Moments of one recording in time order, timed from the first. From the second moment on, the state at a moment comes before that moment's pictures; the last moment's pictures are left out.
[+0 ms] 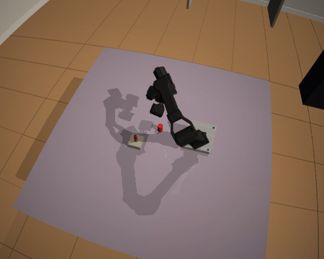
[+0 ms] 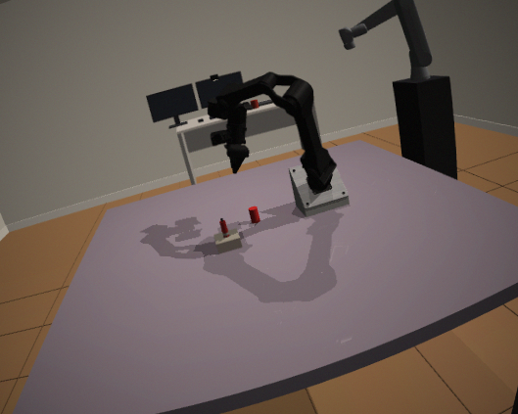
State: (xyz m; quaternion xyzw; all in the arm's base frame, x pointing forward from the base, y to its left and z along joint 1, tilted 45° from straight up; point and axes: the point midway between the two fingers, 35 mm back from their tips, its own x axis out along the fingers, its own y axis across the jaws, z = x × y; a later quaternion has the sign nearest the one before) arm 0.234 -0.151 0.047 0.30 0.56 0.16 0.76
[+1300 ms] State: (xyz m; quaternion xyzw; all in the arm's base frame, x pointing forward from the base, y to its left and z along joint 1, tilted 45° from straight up) arm 0.225 -0.038 -0.024 0.25 0.63 0.28 0.68
